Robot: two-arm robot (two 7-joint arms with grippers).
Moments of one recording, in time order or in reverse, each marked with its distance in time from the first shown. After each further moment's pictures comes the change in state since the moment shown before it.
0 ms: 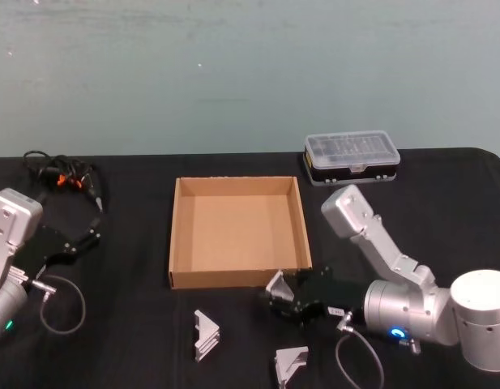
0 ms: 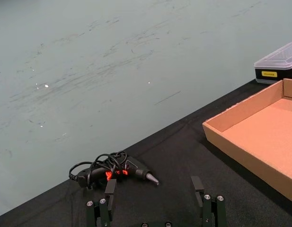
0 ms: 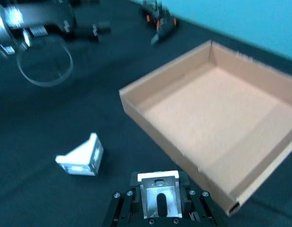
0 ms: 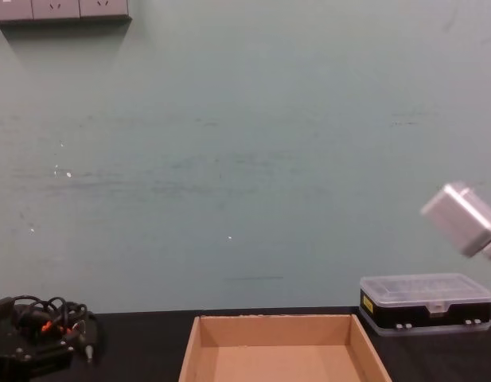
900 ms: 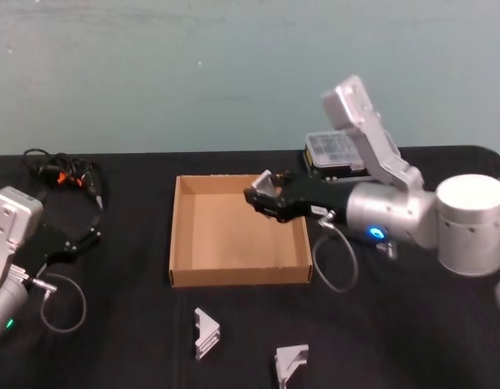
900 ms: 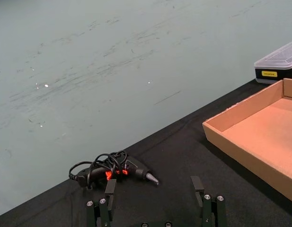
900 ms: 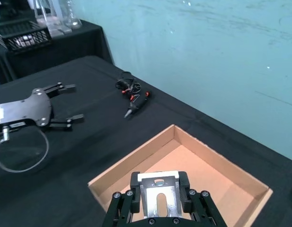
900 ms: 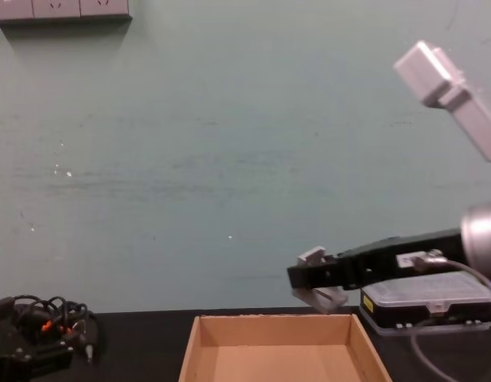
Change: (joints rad) left arm 0.000 0.000 0.000 0.000 0.000 0.000 0.000; right arm 0.231 -0.098 0.007 0.096 0.061 0.035 -0.037
